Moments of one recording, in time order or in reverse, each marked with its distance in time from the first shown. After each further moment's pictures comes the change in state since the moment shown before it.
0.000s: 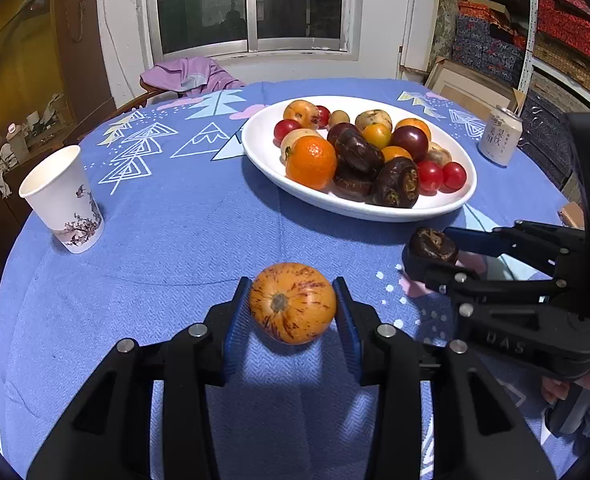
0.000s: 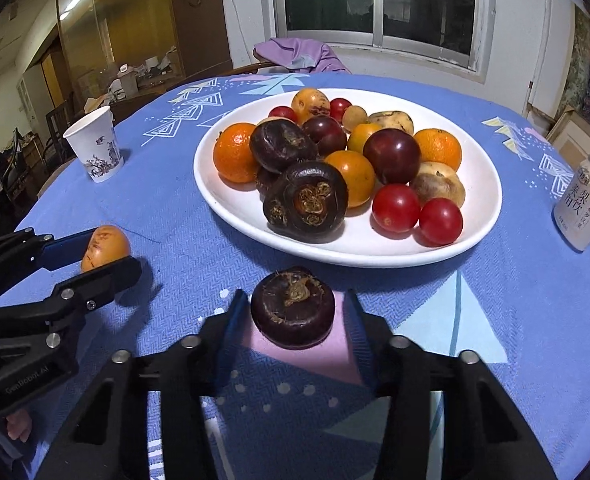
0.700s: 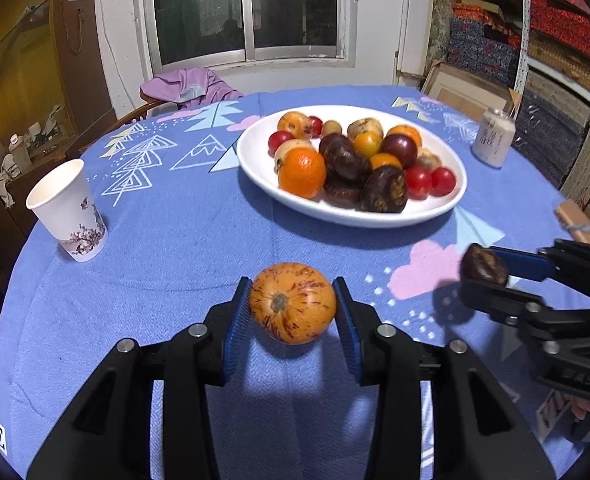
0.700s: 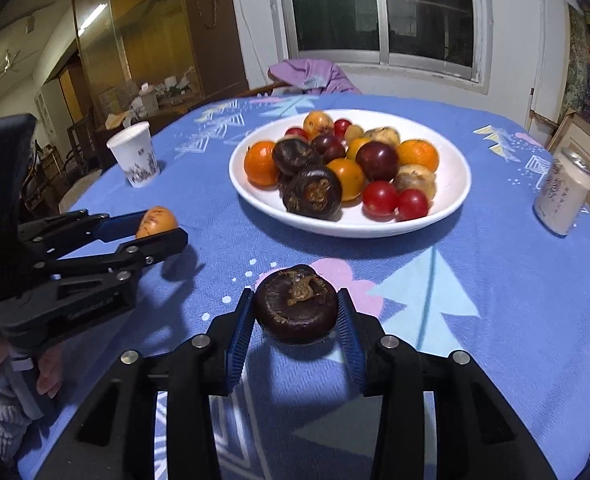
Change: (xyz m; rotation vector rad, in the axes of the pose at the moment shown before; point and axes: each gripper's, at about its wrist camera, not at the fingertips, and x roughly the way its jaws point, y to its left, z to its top) left arm -0.013 -0.007 0.004 0.011 -0.035 -0.002; right arm -0.065 -0.009 -0.030 0.006 -0.099 0.063
